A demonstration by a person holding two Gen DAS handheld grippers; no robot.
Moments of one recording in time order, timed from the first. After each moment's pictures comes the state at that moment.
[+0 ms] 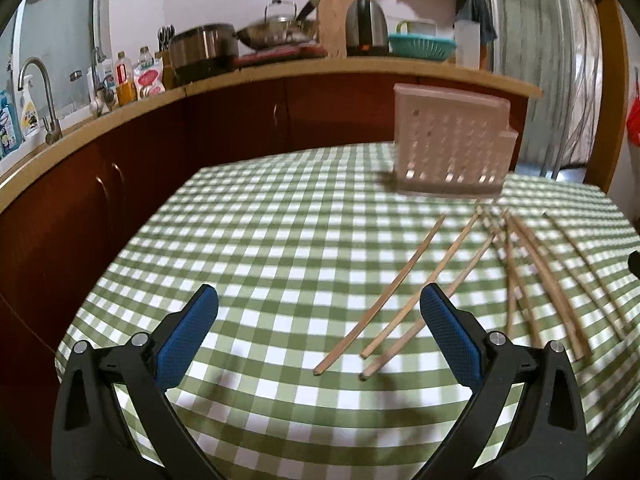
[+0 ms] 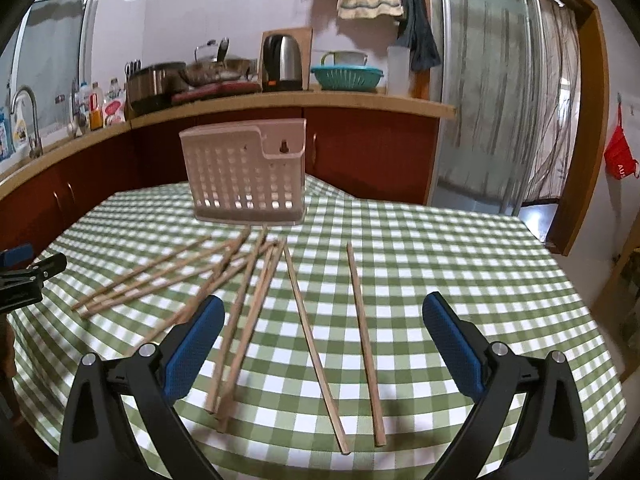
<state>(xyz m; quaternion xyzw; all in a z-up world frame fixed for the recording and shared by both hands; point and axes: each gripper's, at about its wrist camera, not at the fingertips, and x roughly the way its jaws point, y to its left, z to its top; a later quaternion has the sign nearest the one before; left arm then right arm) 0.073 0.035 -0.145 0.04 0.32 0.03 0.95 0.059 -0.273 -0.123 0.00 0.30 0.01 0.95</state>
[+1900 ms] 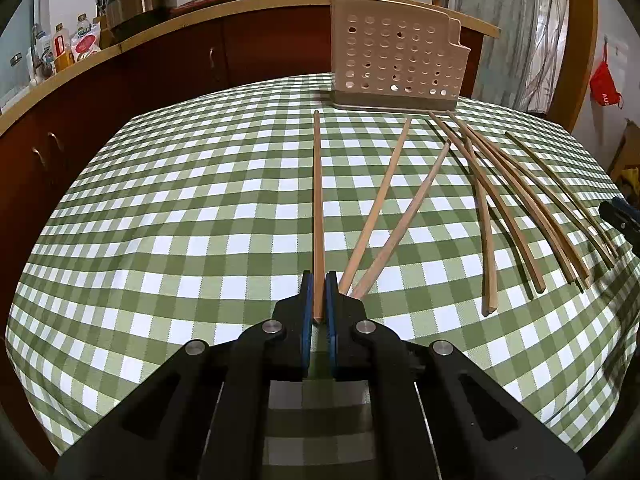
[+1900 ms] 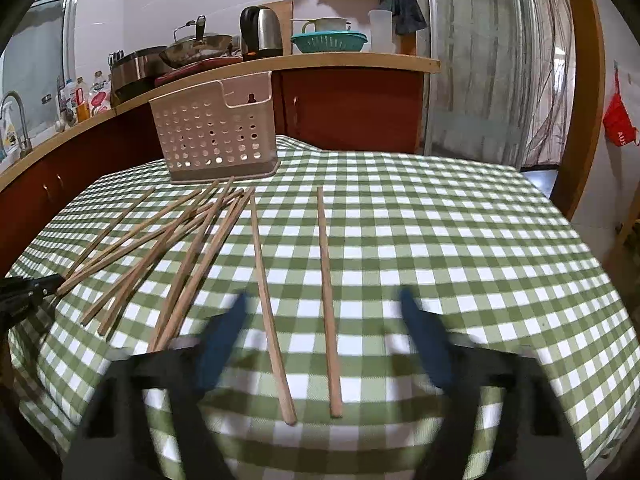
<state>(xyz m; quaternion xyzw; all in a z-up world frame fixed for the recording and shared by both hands) 0.074 0.018 -0.197 0.04 0.40 -0.07 0.91 0.048 -0.316 -0.169 0.04 0.34 0.01 0.94</state>
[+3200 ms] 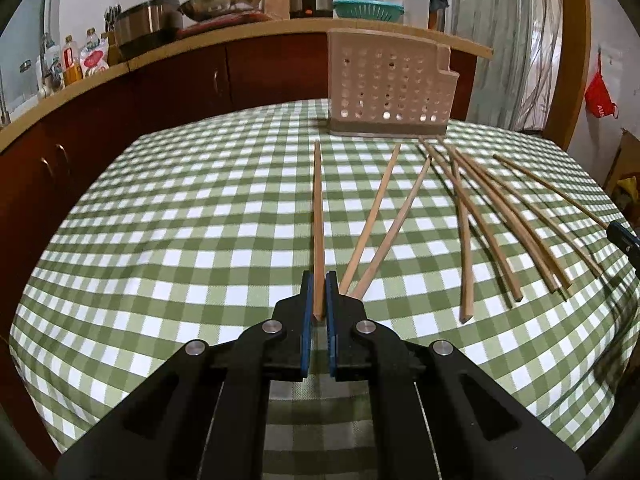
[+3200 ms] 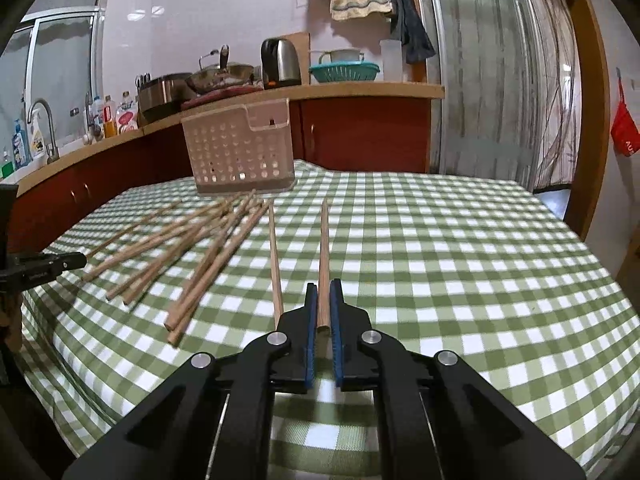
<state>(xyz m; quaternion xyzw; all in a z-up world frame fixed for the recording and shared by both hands) 0.058 0.017 -0.177 0.04 0.36 -0.07 0.93 0.009 -0.324 -0.163 0.04 0.26 0.05 0.96</state>
